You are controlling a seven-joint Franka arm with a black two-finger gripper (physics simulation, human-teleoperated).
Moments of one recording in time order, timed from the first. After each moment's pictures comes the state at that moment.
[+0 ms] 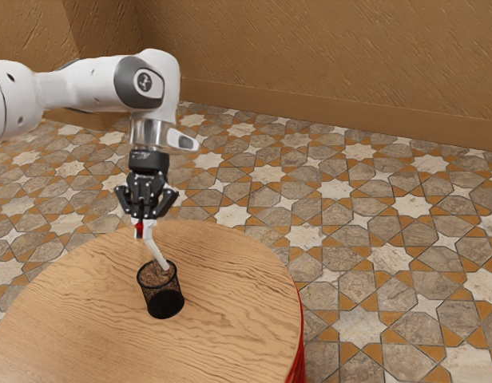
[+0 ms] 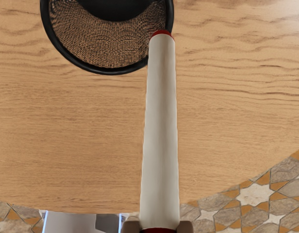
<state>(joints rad) 0.09 0.28 -0.10 -1.61 -0.14 1.21 -0.17</state>
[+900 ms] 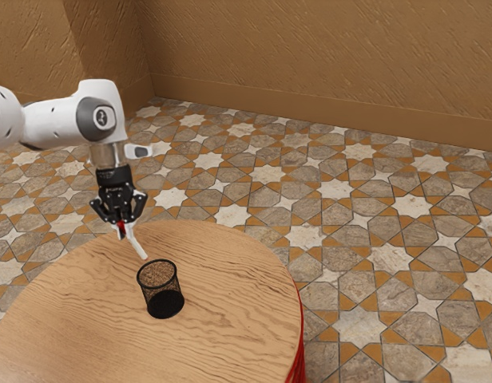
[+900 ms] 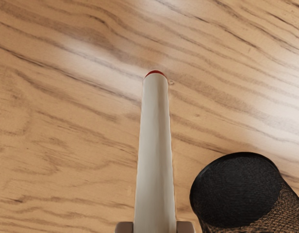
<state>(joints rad) 0.28 0.36 -0.04 -1.72 -0.13 1.67 -0.09</state>
